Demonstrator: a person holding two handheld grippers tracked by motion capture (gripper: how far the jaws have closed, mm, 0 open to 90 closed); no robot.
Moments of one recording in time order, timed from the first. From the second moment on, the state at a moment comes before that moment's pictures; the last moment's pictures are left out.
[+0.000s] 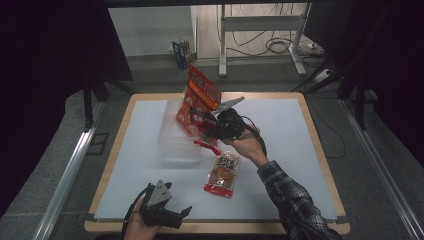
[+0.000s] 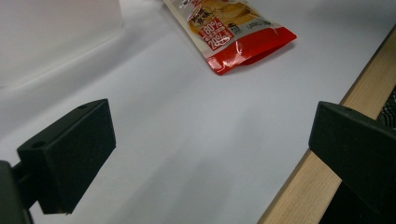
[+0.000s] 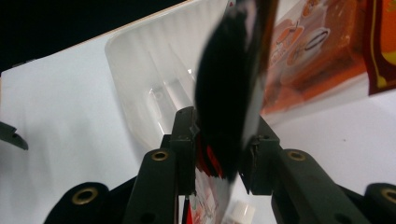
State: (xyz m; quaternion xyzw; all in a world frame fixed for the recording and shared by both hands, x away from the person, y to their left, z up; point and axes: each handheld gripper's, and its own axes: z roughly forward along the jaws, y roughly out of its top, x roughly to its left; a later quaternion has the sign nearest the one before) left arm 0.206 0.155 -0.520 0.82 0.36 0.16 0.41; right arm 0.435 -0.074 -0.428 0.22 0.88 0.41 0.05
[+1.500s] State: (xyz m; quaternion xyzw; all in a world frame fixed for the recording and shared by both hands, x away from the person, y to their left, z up) left arm 0.204 0.153 -0.521 0.83 0.35 0.15 0.41; right arm 0.442 0.003 -0.445 0.17 0.90 0.40 0.07
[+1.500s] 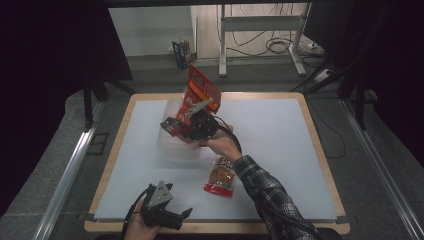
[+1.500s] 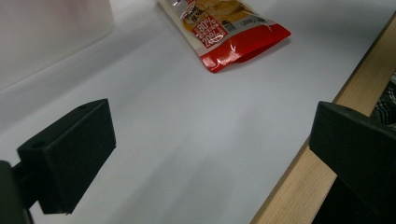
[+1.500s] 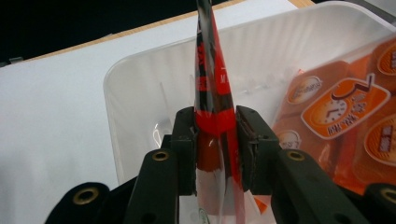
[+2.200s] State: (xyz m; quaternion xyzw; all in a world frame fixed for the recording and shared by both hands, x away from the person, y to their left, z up) left arm 0.204 0.152 -0.521 0.83 0.35 0.16 0.41; right arm 0.449 0.017 -0.431 0.15 0.93 0.32 0.05
